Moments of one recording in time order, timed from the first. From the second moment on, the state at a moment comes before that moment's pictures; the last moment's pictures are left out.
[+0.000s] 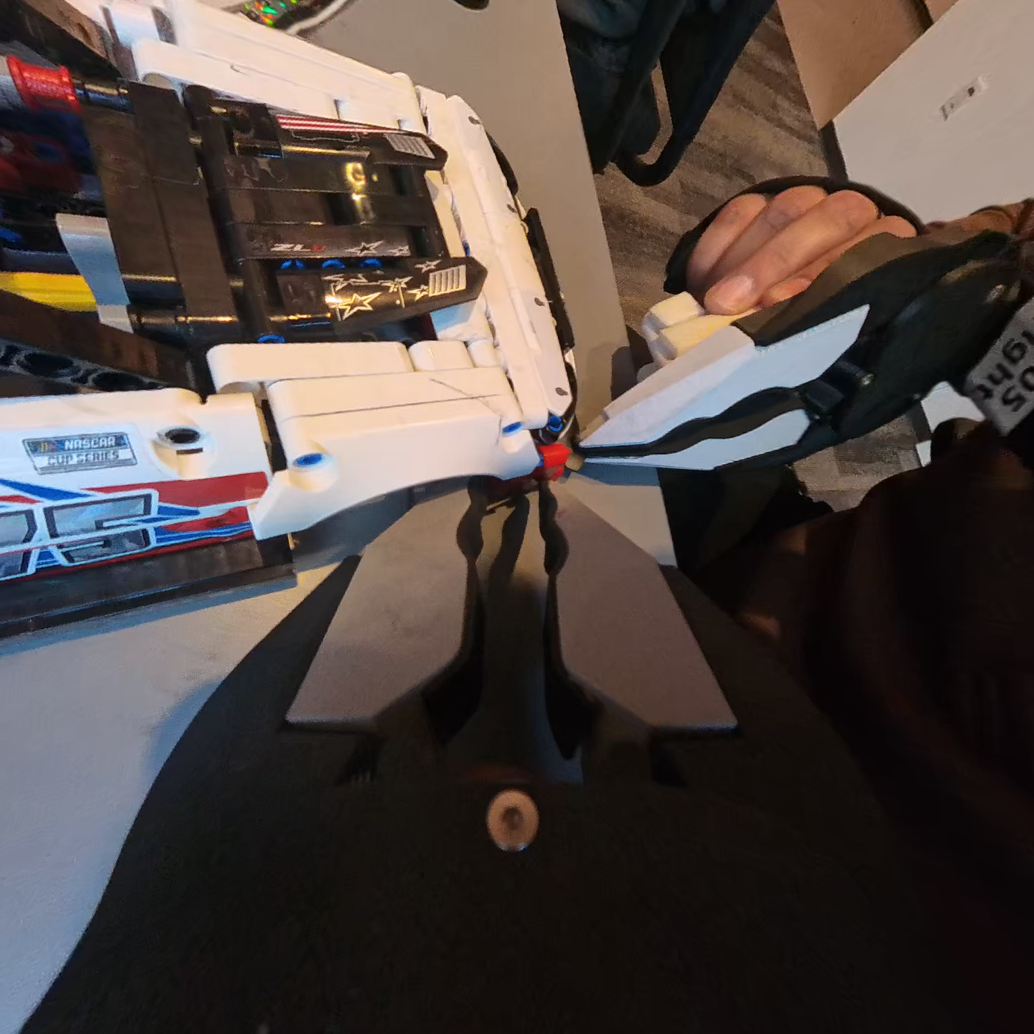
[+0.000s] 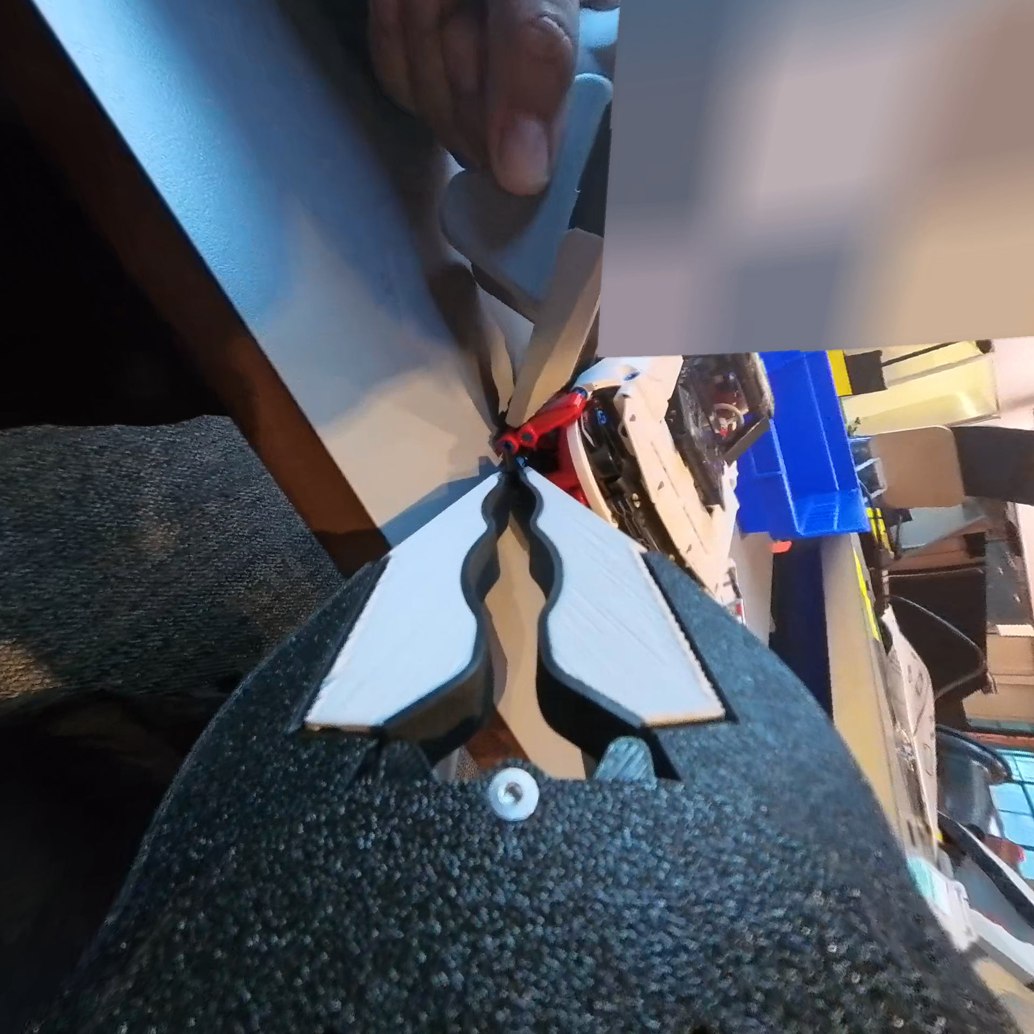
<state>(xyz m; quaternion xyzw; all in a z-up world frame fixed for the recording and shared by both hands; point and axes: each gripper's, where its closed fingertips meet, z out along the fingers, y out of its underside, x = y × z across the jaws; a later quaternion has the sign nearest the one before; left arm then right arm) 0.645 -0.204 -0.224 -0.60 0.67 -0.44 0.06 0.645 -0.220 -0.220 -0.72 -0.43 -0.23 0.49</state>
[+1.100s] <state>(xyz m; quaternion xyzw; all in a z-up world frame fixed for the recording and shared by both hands) 0.638 -0.214 -0.206 -0.55 0.67 -0.50 0.06 0.649 -0.229 -0.206 -0.66 -0.45 -0.40 0.45</state>
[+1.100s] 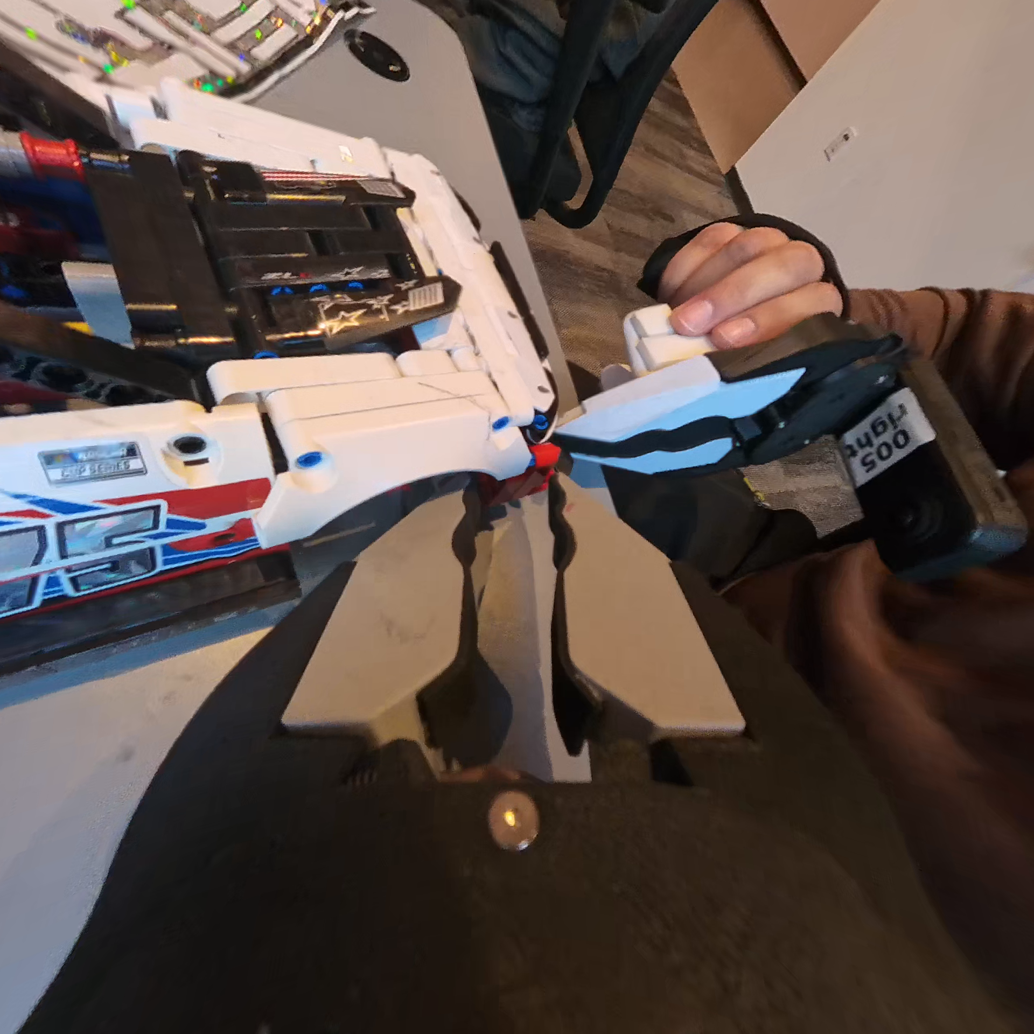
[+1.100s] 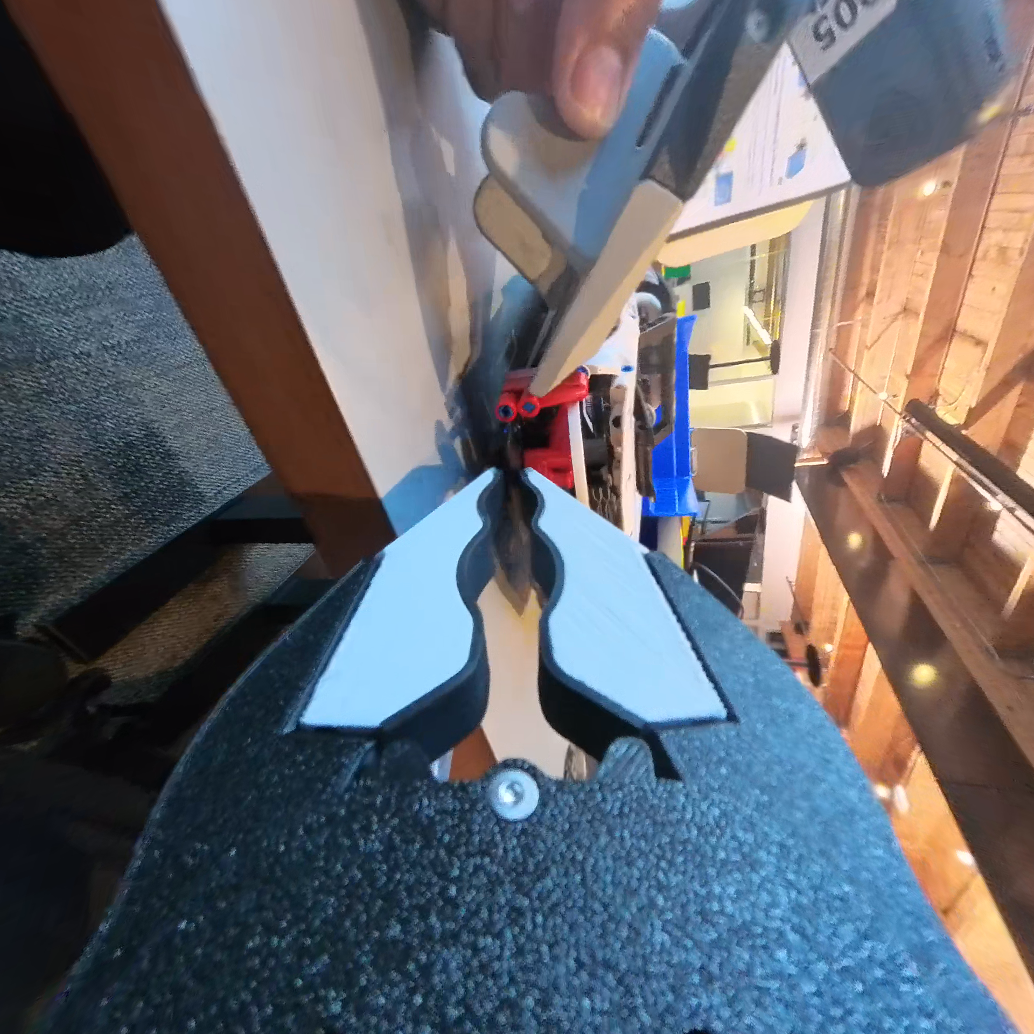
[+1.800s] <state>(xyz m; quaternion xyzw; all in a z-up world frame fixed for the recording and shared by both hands) 0.640 -0.203 -0.195 -0.46 0.74 -0.41 0.28 0.644 -0.218 -0.185 -0.64 -0.42 -0.43 0.49</state>
